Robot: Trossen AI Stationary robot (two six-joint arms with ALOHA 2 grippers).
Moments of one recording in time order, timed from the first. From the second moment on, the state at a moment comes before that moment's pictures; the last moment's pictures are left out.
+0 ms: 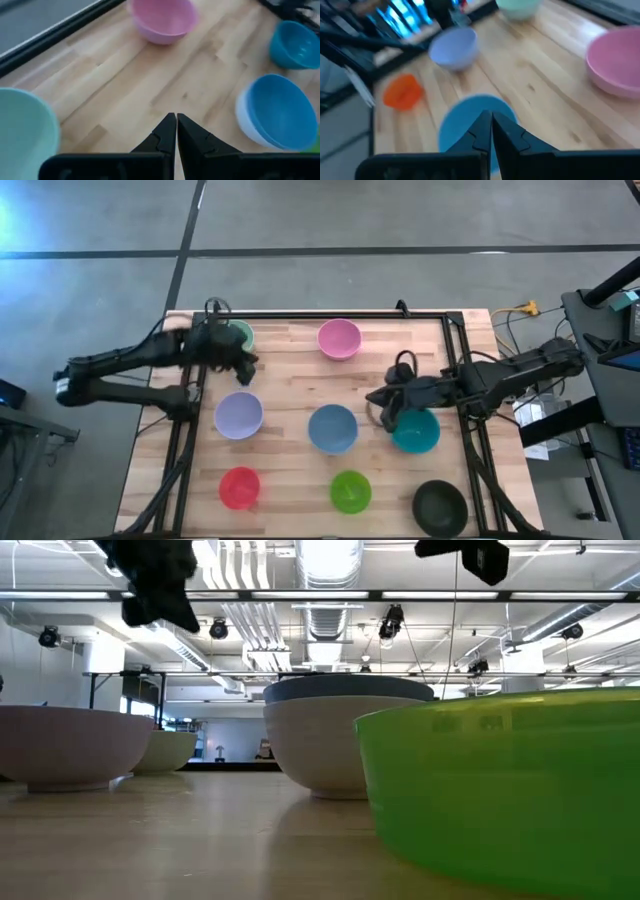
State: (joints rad) left arm 0.34 0.91 0.97 -0.81 -0.07 -0.42; right arm 0.29 1.16 1.03 -0.46 0.38 0.66
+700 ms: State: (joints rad) left arm 0.77 1.46 1.29 -1.21 -0.03 -0.03; right arm 0.26 0.83 0.76 -0.36 0.43 0.63
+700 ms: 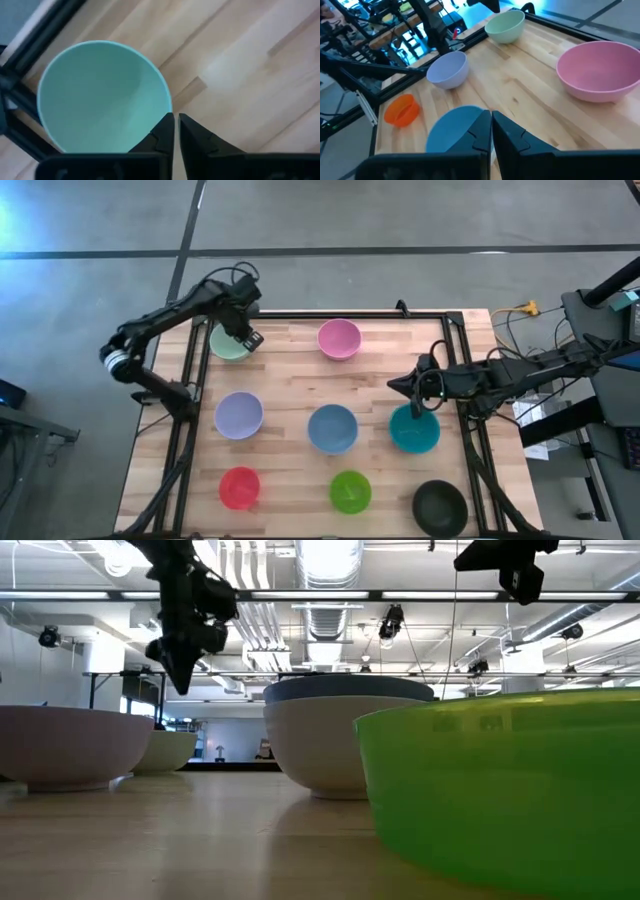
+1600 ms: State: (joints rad) left arm 0.76 1.63 1.15 -1.13 -0.06 -0.12; right arm 0.26 0.88 0.76 -0.35 0.42 0.70
